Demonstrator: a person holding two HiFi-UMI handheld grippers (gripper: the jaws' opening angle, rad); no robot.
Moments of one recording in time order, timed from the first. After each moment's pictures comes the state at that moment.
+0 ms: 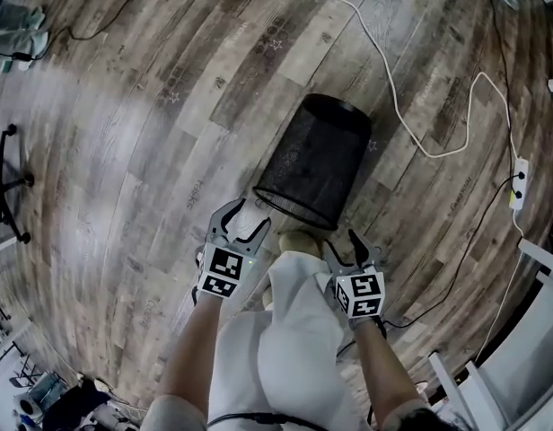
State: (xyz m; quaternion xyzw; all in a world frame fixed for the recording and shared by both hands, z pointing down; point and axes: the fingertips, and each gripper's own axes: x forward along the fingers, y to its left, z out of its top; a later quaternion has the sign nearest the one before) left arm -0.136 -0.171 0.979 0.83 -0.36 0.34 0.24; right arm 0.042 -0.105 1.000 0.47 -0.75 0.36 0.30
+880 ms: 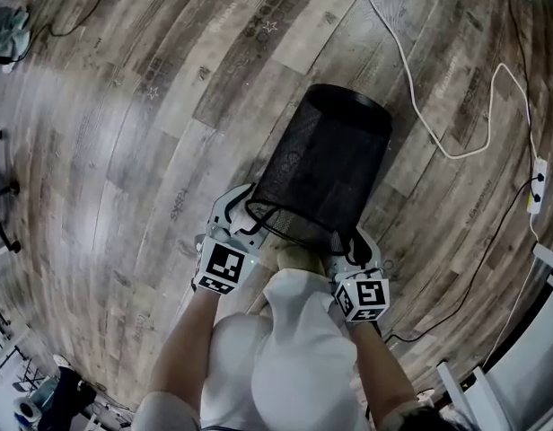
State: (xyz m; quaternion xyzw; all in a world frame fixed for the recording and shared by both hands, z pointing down) left arm -0.107 -0.213 1.058 0.88 -0.33 0.30 0.17; right arm 0.052 -0.140 1.080 0.54 -0.75 0.33 0.20
